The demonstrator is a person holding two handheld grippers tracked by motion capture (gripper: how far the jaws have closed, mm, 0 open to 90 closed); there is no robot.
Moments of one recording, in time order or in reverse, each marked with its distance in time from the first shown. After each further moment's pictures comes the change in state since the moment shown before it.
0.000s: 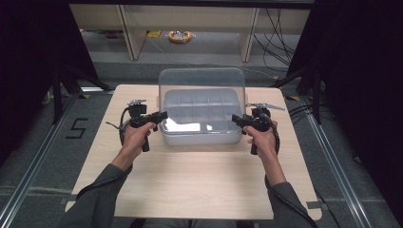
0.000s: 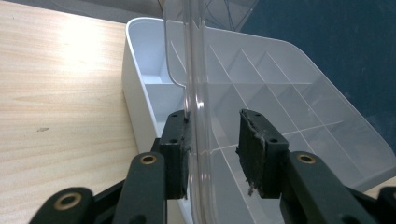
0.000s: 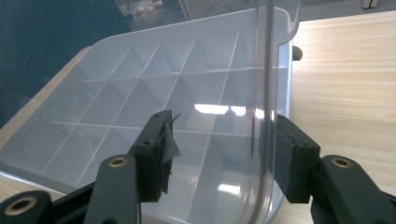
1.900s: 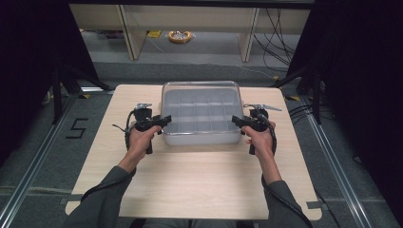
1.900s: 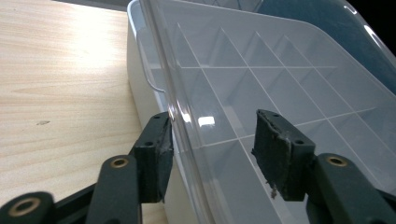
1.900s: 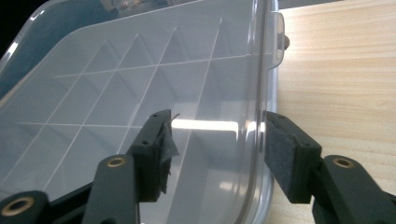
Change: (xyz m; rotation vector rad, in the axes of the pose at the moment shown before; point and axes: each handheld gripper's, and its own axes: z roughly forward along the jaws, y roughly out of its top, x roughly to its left) left arm 0.001 -0.017 0.022 0.008 0.051 0.024; right arm -0.007 -0.007 0.017 0.020 -0.062 -0.003
